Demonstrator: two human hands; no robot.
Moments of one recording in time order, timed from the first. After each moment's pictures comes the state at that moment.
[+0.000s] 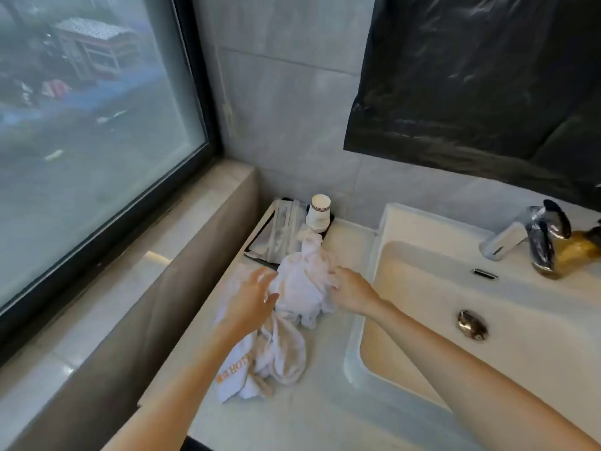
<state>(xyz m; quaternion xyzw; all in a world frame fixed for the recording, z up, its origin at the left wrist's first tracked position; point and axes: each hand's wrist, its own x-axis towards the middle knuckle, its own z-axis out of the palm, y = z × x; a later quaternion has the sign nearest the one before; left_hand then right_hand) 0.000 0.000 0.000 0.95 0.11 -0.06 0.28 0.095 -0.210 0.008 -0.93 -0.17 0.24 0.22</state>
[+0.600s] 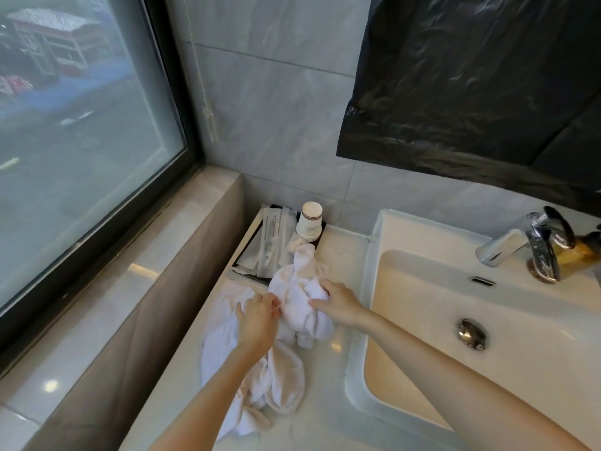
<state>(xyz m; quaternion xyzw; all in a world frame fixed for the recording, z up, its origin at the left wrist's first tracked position) 0.032 -0.016 -0.044 0.93 0.17 -0.04 0.31 0.104 -0.189 0.004 -0.90 -0.09 0.28 0.31</state>
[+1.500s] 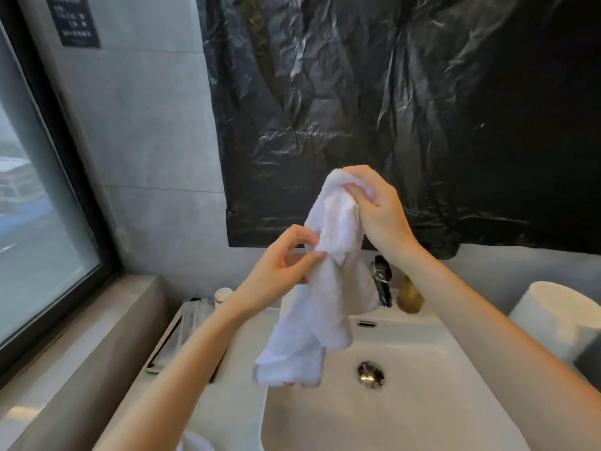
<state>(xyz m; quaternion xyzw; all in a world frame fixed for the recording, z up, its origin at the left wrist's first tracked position) 0.036 -0.212 0.285 0.73 -0.25 0.02 0.63 0.079 -0.388 0.330 -0.77 -0.22 -0.27 0.53</state>
